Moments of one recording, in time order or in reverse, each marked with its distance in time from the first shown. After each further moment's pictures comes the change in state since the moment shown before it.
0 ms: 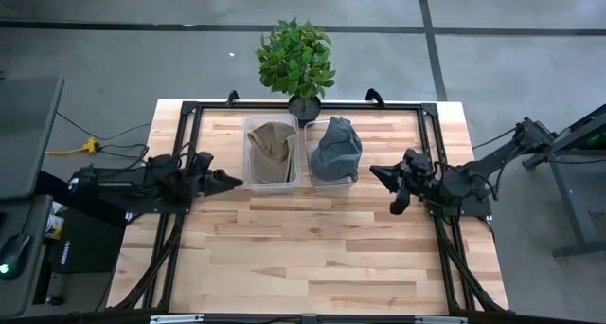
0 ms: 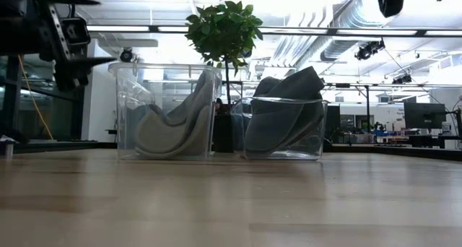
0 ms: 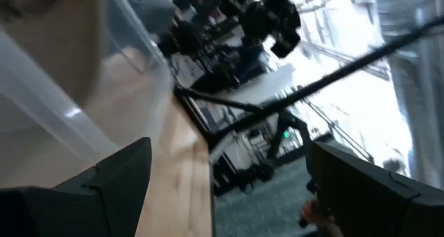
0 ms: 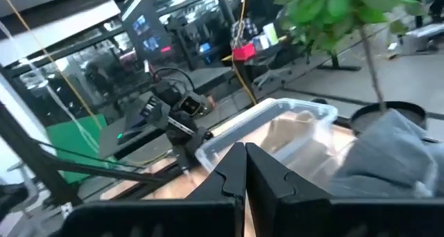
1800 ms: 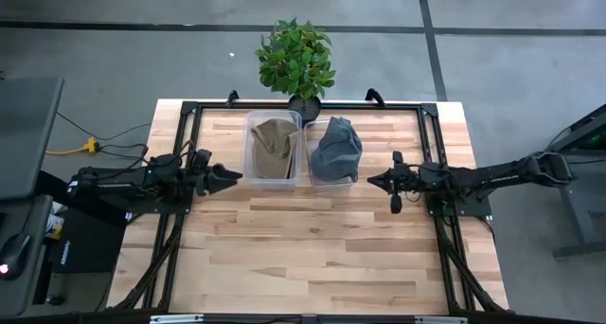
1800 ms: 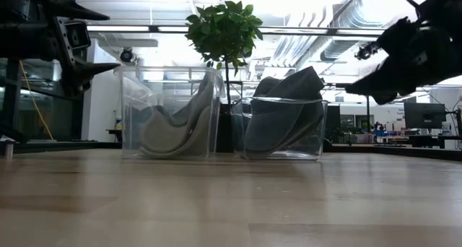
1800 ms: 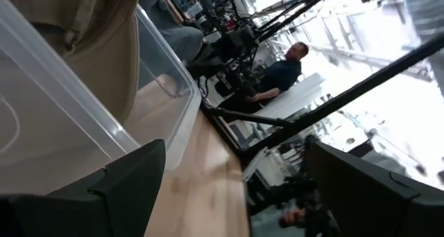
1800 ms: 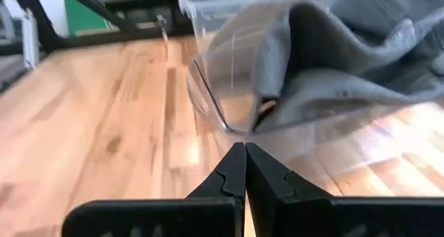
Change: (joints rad) left arm 0.045 0.000 -0.002 -0.055 -0.088 0.096; right arm -0.514 -0.221 -0.566 0.116 -0.750 -0.311
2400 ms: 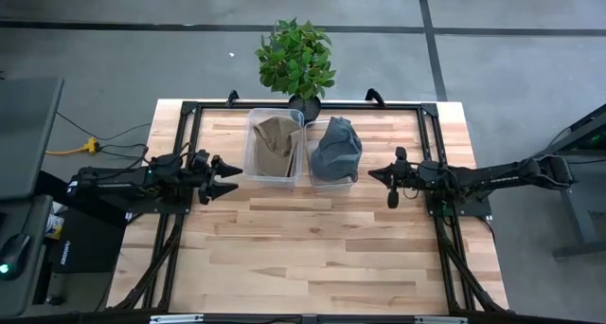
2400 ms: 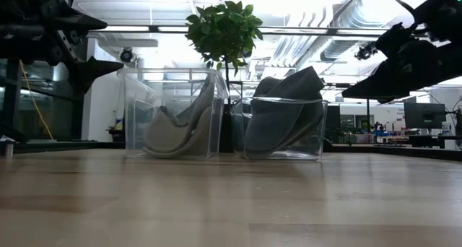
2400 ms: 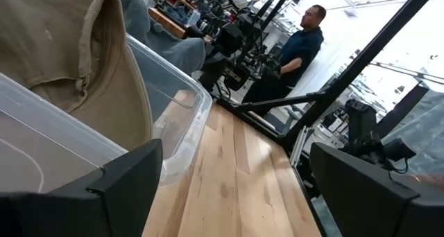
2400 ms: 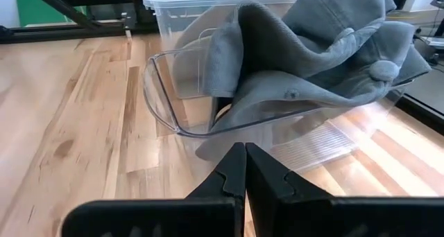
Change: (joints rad) left arm 0.001 0.001 0.000 -0.011 -0.006 0.370; right arm -0.038 0.000 0.000 -0.018 0.085 -0.060
